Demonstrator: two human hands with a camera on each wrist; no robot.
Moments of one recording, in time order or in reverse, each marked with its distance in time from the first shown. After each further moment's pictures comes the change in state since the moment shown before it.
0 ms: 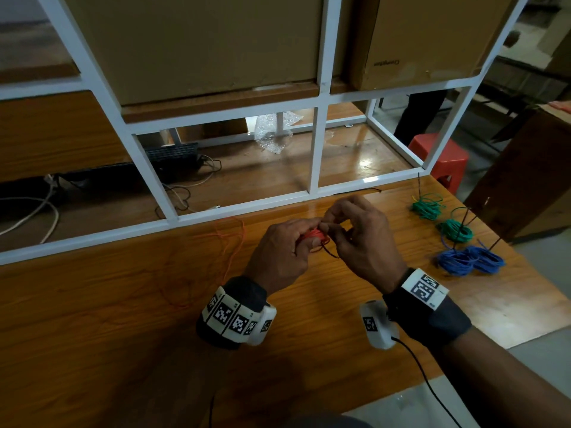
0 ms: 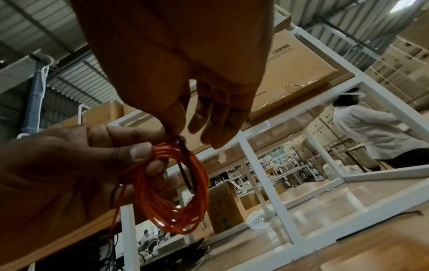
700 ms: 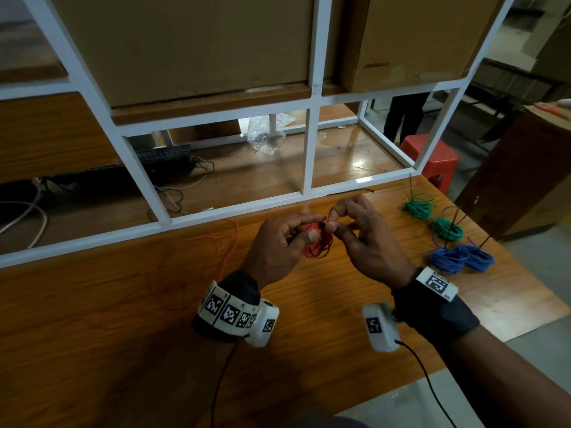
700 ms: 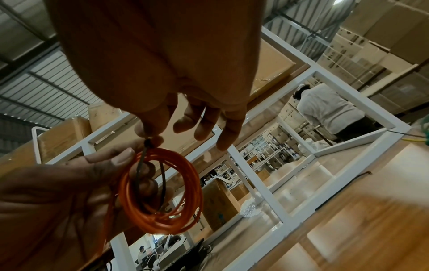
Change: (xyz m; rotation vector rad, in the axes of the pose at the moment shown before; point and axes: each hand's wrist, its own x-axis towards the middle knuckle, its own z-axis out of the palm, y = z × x) left_hand 0.010 0.004 -0.002 -0.330 0.038 -0.063; right_hand -0.003 0.012 -0.016 0.211 -0.103 0.039
